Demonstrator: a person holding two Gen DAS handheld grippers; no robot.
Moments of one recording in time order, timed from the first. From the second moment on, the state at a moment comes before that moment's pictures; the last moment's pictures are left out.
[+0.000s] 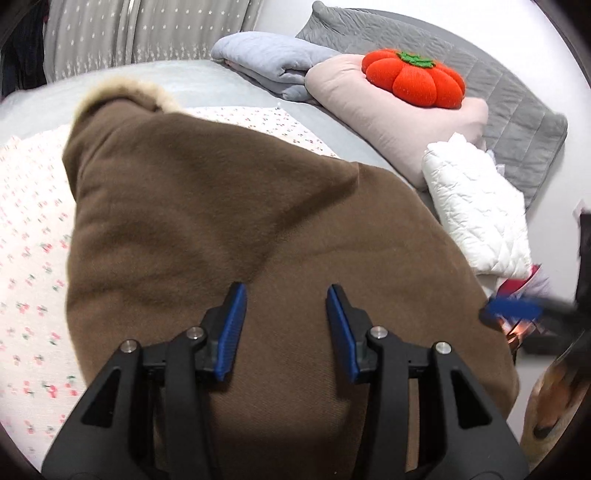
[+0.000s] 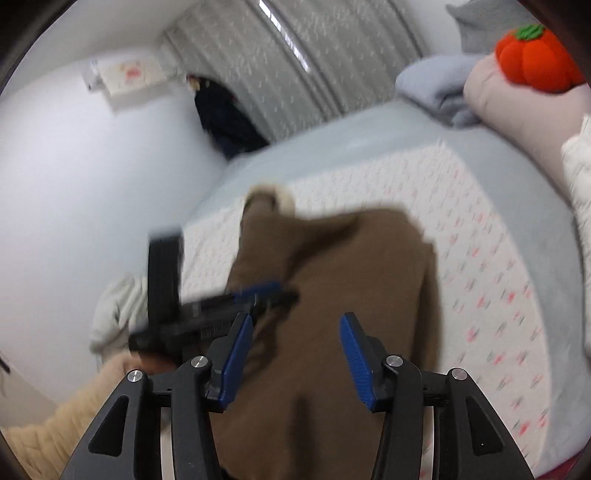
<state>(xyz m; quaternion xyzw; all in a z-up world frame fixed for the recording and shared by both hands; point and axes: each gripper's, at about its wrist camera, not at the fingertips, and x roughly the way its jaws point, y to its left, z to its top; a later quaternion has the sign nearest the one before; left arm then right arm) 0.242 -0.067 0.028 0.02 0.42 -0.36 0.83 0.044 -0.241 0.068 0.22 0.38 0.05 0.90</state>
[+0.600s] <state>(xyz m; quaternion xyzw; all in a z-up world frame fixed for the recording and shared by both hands) 0.113 -0.012 0.025 0.04 0.35 -0.38 0.86 0.016 -0.238 0.014 0.21 0.39 0.02 0.90</state>
